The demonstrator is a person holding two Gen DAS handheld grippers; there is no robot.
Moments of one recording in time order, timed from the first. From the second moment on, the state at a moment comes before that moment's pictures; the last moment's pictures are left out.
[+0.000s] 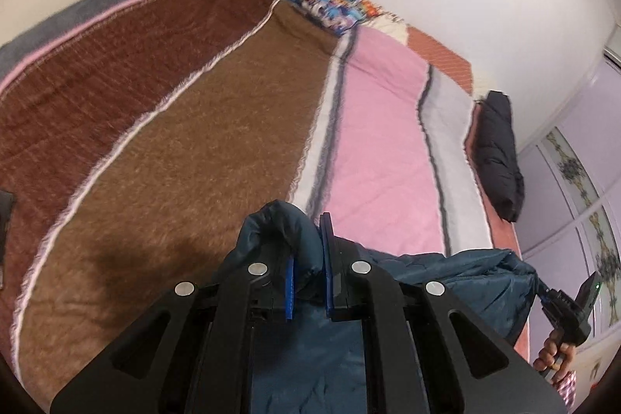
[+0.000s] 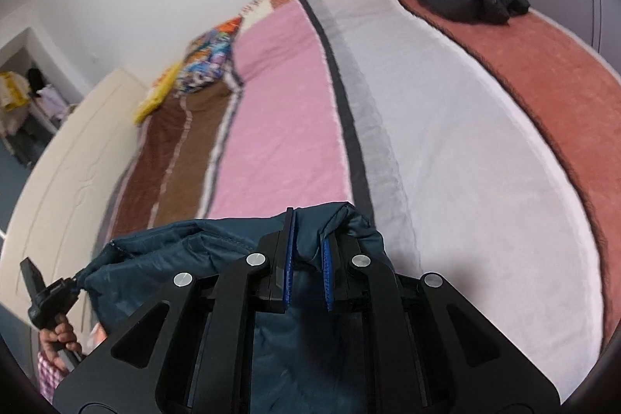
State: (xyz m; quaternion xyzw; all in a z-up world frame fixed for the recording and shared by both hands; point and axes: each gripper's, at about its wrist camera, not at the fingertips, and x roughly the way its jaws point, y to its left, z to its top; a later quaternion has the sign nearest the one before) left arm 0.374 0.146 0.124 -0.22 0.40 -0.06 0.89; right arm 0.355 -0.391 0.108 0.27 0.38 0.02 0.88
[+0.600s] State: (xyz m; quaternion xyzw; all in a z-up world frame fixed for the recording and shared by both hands) left arm 0.471 0.129 -0.020 -0.24 0.48 -0.01 0.84; right arm 0.448 -0.390 -0.035 0.23 0.46 -0.04 0.86
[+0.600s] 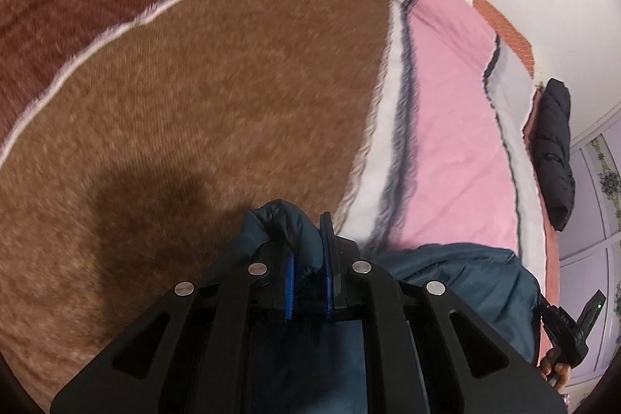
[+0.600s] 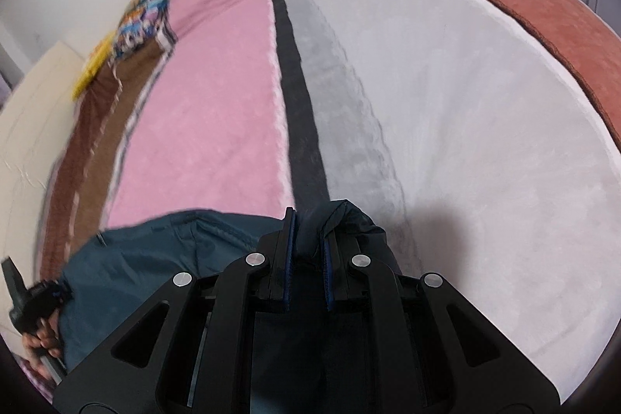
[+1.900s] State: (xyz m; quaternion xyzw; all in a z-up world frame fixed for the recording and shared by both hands) left arm 0.422 0.051 -0.021 -0.05 0.49 -0.03 0.87; right arm 0.414 -0.296 -0.059 0.10 0.52 -0.04 0.84
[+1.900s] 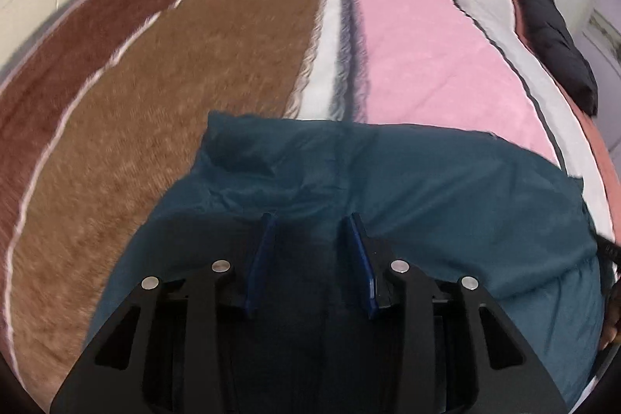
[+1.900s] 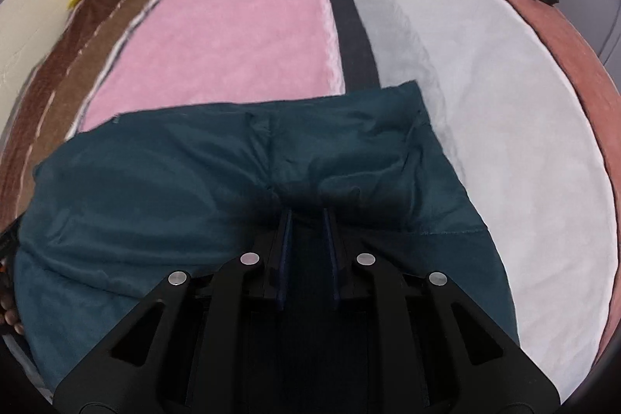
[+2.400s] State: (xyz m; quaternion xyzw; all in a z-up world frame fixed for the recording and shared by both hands) left arm 0.420 0.059 -0.016 -0.09 0.49 -0.03 0.87; right arm 0.422 -0.301 -0.057 0.11 0.53 -0.05 0.84
